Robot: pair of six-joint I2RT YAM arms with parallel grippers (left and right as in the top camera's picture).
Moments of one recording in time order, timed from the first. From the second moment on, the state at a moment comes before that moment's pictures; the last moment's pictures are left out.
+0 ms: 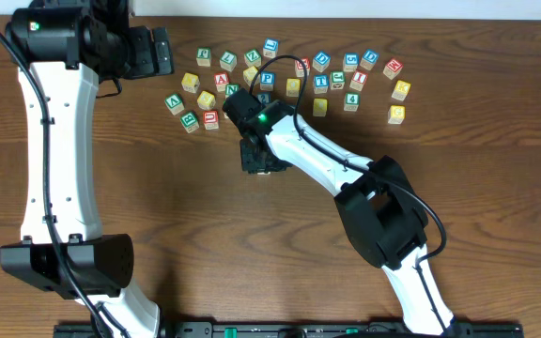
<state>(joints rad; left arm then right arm) 0.02 1.86 2.17 -1.36 0.12 -0.12 0.72 2.30 1.82 -0.95 0.03 0.63</state>
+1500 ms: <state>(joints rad) 0.02 1.86 2.17 -1.36 0.12 -0.12 0.39 1.96 1.83 -1.10 -0.14 0.31</state>
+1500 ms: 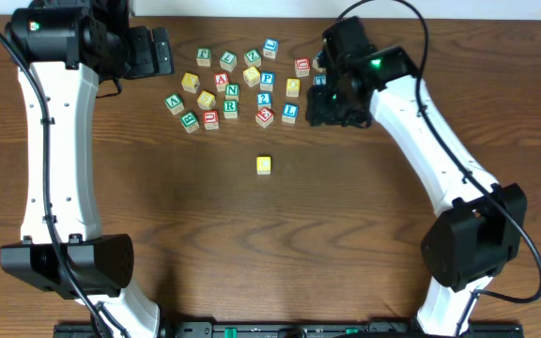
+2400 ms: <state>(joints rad) 0.02 1.86 2.17 -1.36 0.12 -0.12 0.34 2.17 1.89 -0.79 -0.05 0.35</state>
